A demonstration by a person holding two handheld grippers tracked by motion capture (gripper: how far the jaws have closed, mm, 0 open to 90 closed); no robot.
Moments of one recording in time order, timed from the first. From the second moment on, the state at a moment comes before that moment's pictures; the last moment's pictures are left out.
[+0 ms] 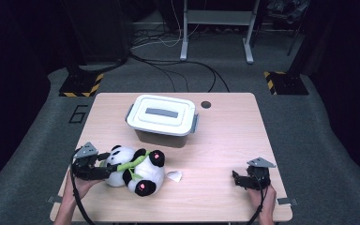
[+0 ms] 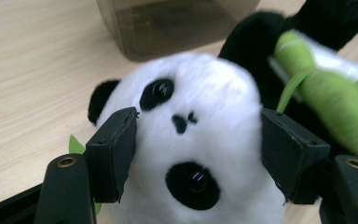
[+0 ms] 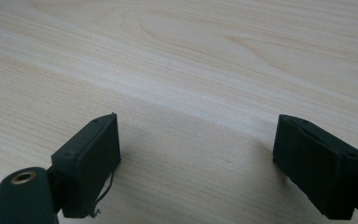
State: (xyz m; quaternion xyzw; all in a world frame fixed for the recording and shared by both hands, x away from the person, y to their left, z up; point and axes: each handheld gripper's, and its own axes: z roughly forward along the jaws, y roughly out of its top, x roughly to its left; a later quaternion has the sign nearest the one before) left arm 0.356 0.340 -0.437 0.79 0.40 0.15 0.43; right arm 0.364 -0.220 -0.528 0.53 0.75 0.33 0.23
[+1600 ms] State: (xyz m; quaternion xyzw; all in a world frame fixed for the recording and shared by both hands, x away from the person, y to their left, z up) left arm 0.379 0.320 -0.434 0.85 0.33 0.19 0.36; right arm 0.364 -0.221 -0.528 0.53 0.75 0.33 0.23
